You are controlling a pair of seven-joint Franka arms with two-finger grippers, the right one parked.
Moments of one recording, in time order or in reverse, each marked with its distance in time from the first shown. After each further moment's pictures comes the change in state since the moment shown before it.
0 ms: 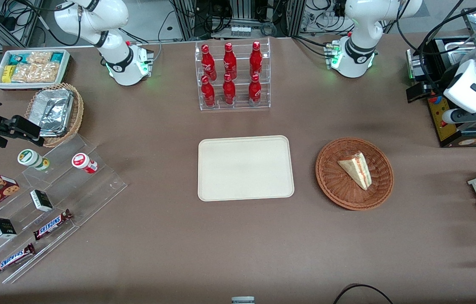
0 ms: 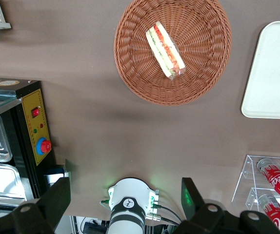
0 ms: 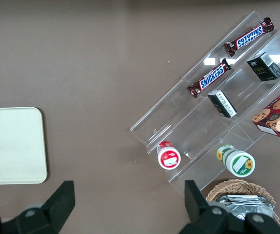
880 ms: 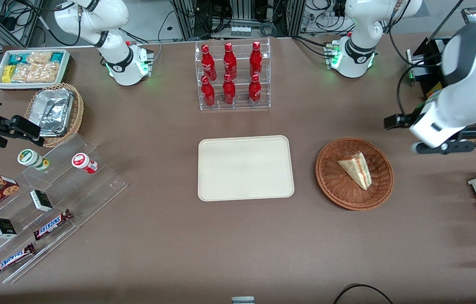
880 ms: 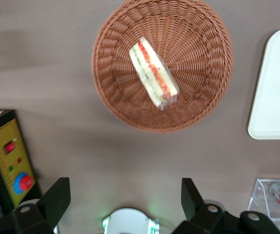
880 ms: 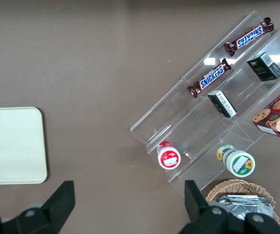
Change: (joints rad) arm -0.016 0.077 -0.020 -0.225 -0.001 0.311 0.014
